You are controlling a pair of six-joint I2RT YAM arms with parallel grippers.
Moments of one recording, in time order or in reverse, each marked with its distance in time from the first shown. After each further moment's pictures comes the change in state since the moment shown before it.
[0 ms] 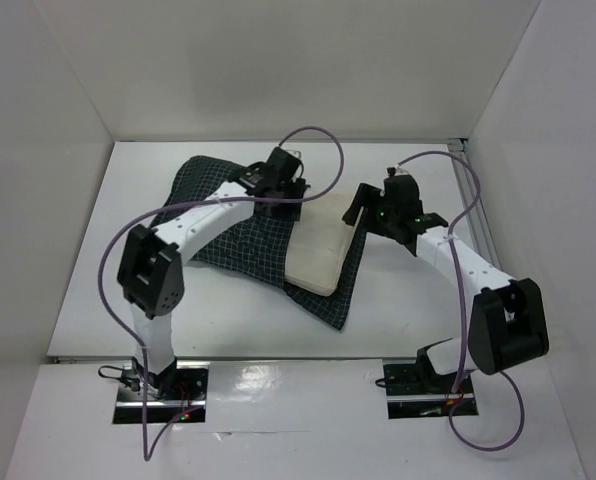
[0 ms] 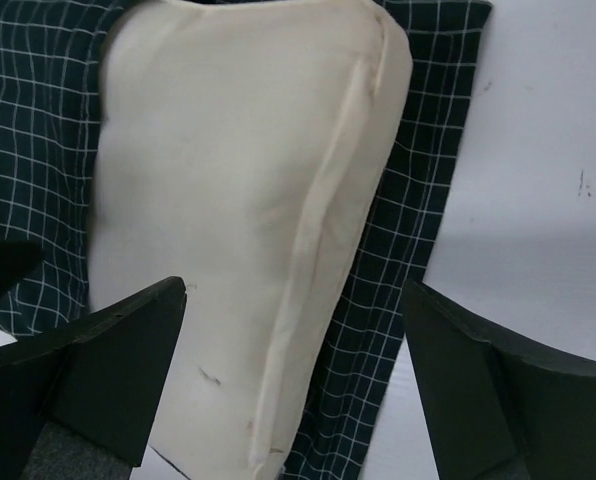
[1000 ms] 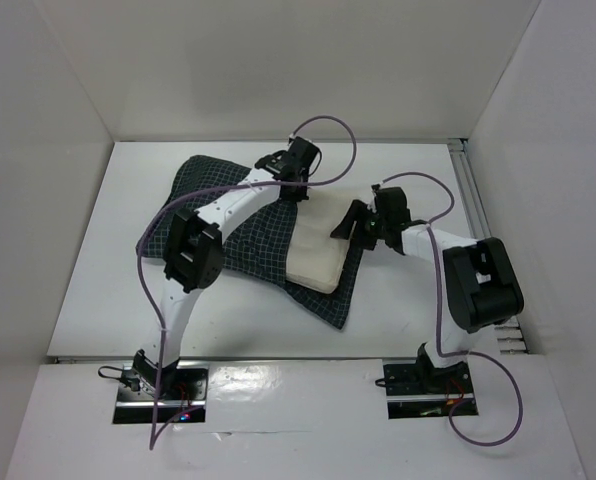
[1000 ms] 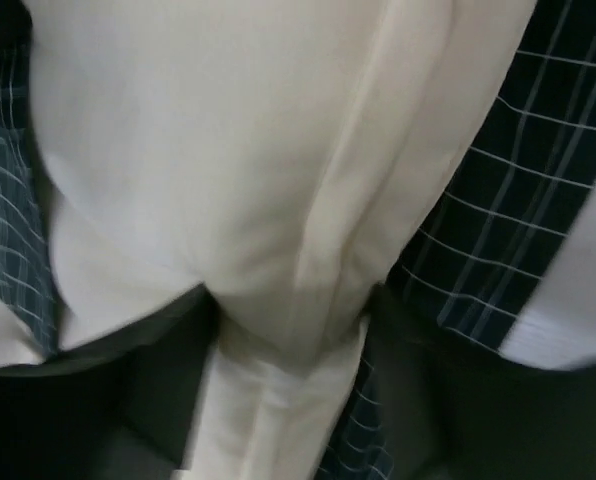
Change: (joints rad) left arm 0.003 0.421 0.445 -0.031 -0.148 -0.013; right arm -0.040 0.235 -0.097 0.250 -0.288 0.077
